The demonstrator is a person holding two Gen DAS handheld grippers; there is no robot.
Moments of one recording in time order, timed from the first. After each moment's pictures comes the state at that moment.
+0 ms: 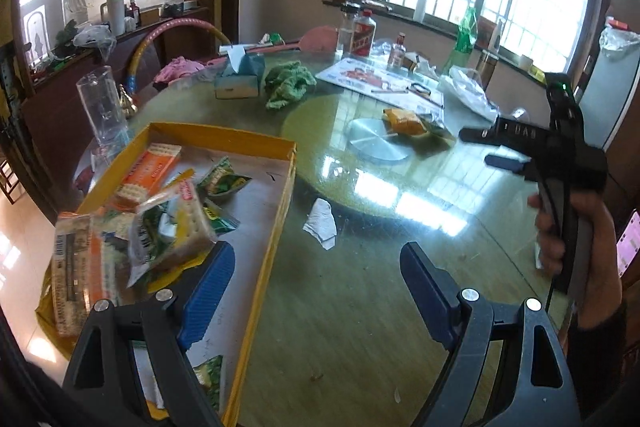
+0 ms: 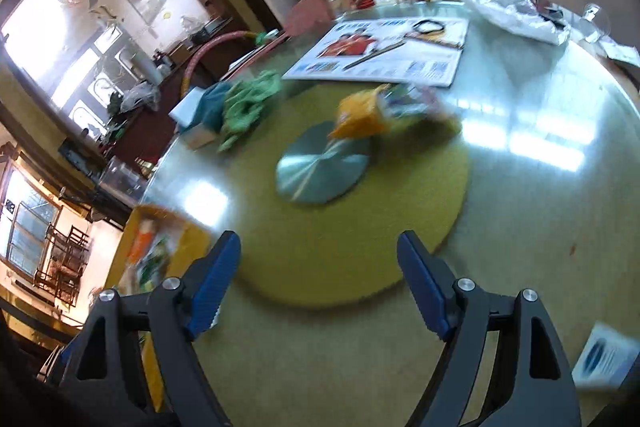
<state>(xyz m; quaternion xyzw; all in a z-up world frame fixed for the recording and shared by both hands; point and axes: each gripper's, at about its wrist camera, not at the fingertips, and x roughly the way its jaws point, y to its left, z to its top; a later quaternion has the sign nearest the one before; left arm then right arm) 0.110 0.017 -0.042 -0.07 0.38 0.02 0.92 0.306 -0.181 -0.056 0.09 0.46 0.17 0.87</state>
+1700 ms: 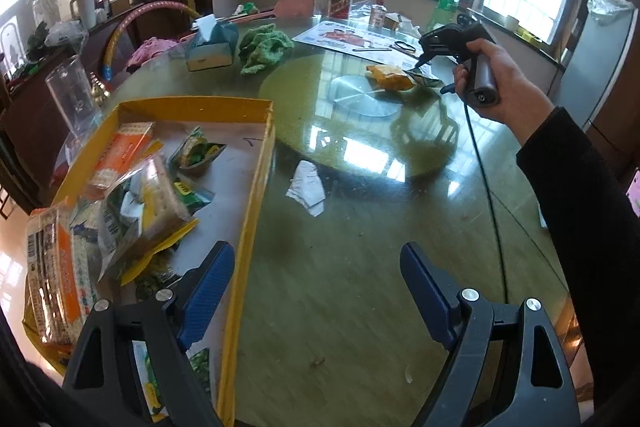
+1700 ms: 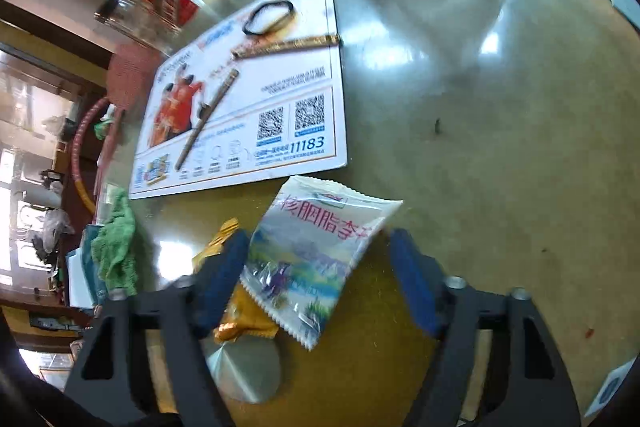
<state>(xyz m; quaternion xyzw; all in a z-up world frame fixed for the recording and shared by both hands) 0.113 0.012 -0.064 -0.05 0.42 -0.01 0.90 0.498 -0.227 -0.113 0.24 0.54 -0.05 0.80</state>
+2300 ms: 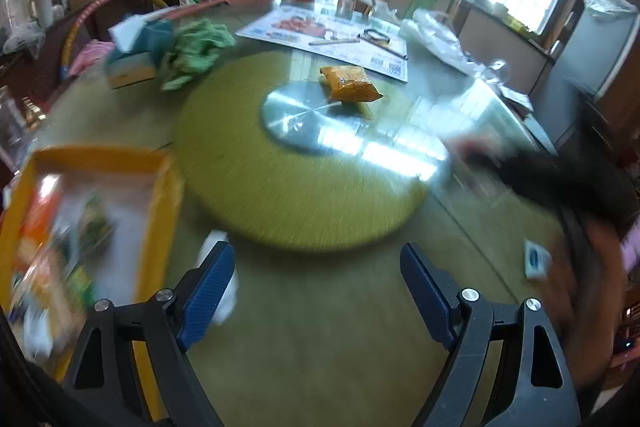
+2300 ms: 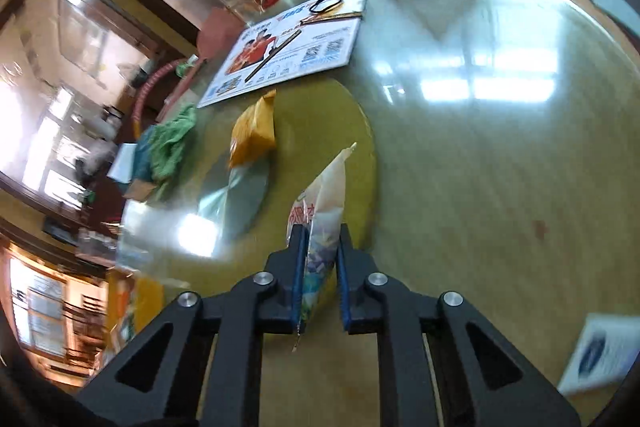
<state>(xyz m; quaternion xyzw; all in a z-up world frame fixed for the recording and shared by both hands) 0.242 -0.041 -0.077 -0.05 0.47 -0.06 0.88 0.320 -0.259 -0.092 0.21 0.49 0.09 0.84</state>
